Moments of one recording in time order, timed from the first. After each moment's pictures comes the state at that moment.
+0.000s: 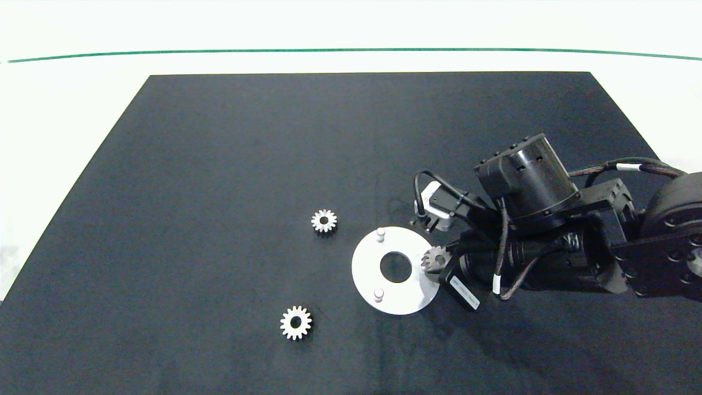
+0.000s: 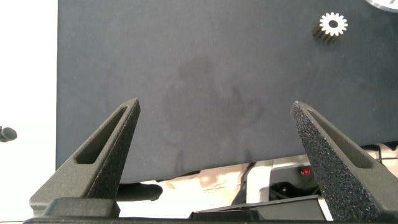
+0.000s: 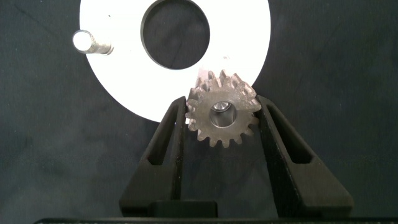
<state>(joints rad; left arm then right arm) -0.08 0.09 -0.61 0.71 0.00 0.13 0.71 1.72 -1.21 0.27 -0.20 -0.31</state>
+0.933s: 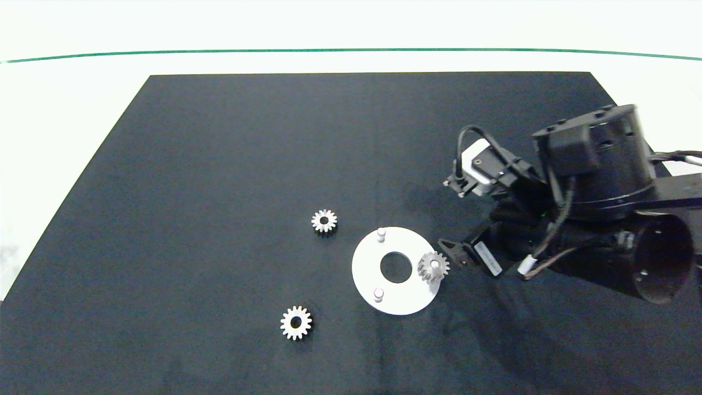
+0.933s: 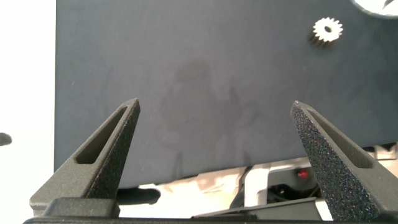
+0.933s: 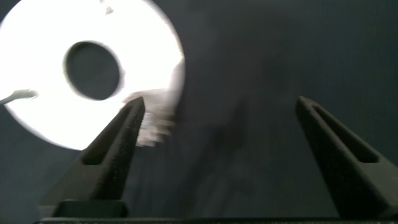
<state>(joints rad) -0.11 0.11 -0.62 0.69 0.00 0.12 0.71 1.60 -1.12 0.06 -0.46 -0.30</state>
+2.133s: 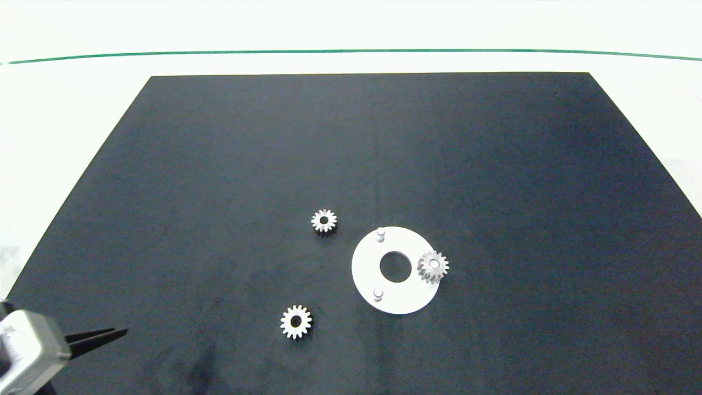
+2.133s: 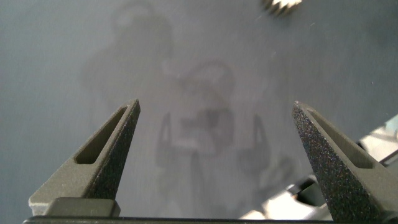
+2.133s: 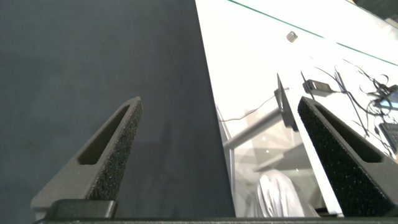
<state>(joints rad) -0.41 0.83 -0.36 0.01 -0.04 0.34 0.35 0.14 -0.67 0.35 -0.64 -0.45</state>
